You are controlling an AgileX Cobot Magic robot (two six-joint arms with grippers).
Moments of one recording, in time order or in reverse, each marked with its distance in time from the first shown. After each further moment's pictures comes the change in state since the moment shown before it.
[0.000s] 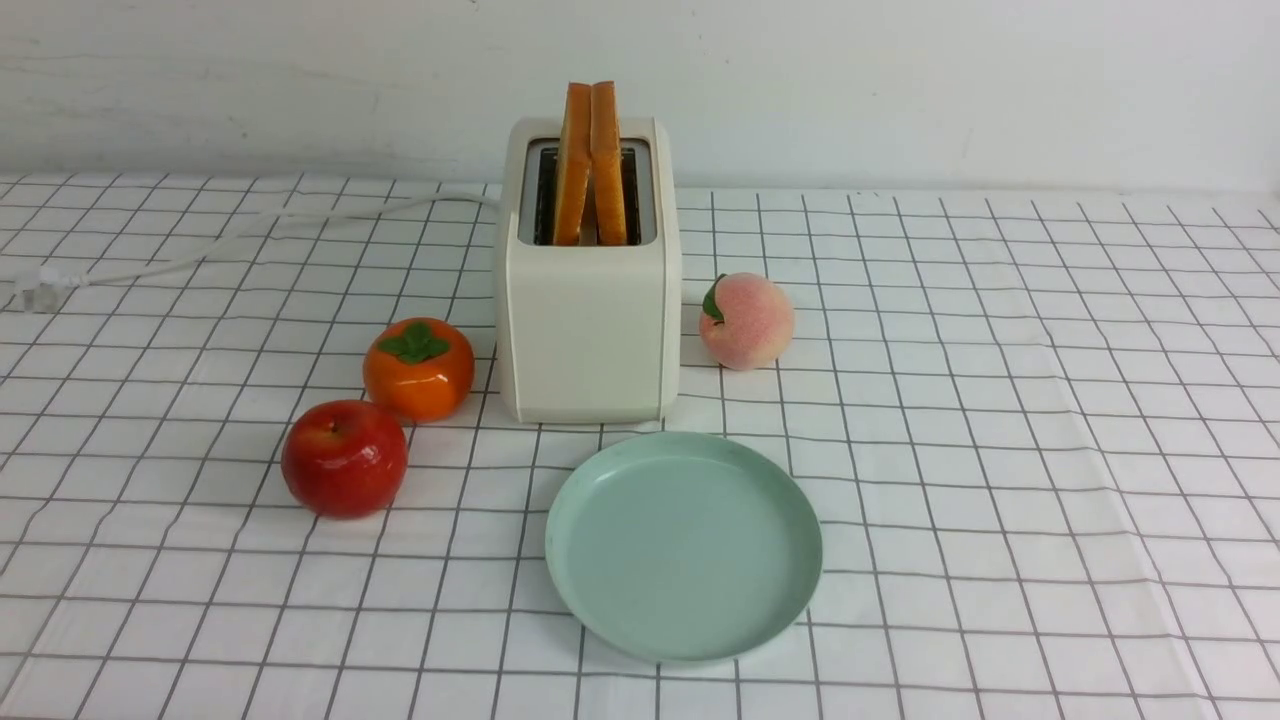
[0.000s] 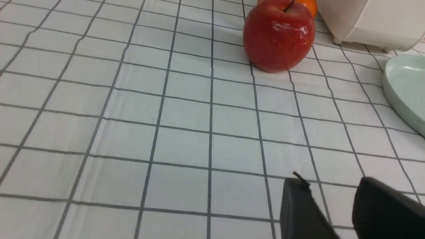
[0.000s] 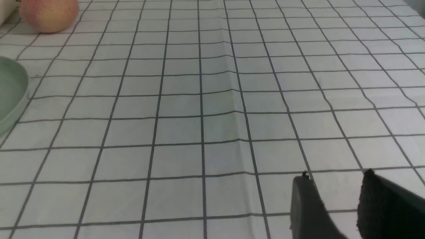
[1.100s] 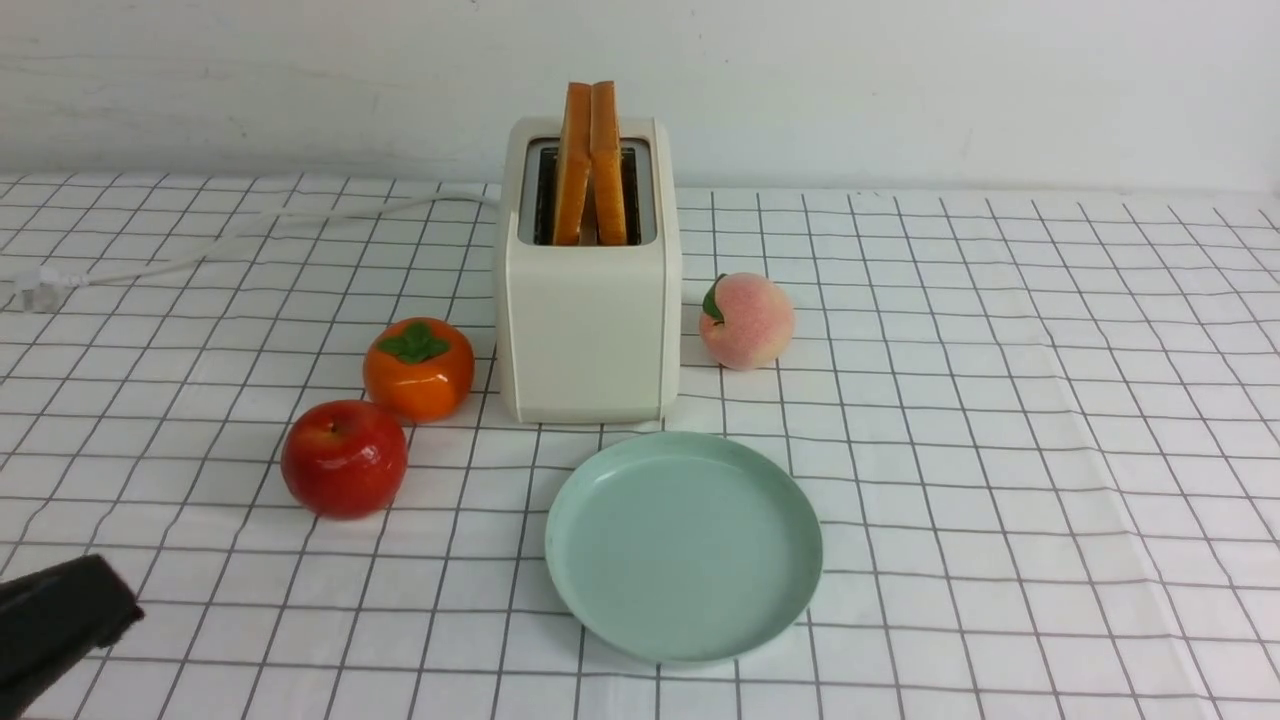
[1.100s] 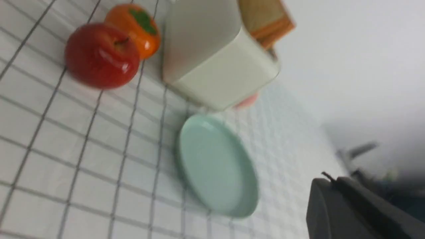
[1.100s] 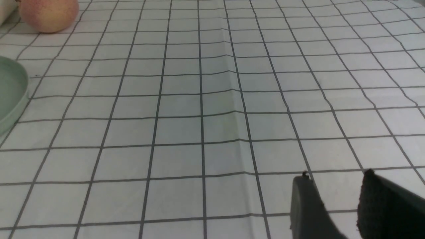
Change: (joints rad) right arm 0.000 0.000 0.000 0.000 0.000 0.000; left arm 0.000 0.415 -0.518 -0.477 0.223 -0.142
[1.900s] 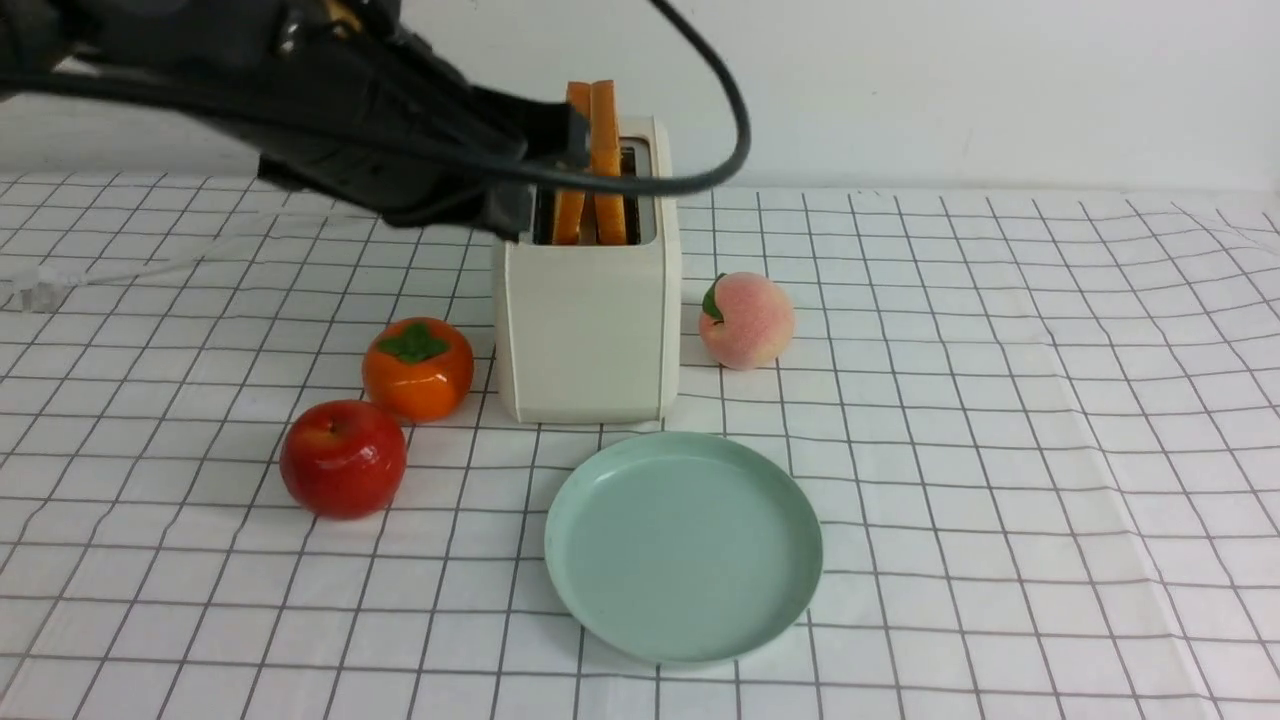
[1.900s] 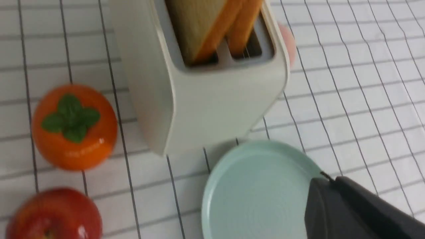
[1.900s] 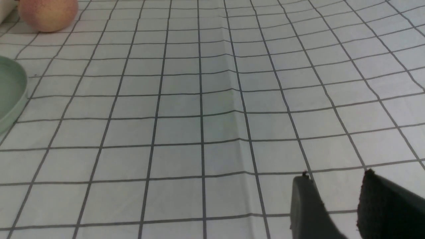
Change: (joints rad) right arm 0.000 0.000 0.000 0.000 0.000 -0.001; left arm -0.372 1.161 -1.066 0.491 0.153 0.040
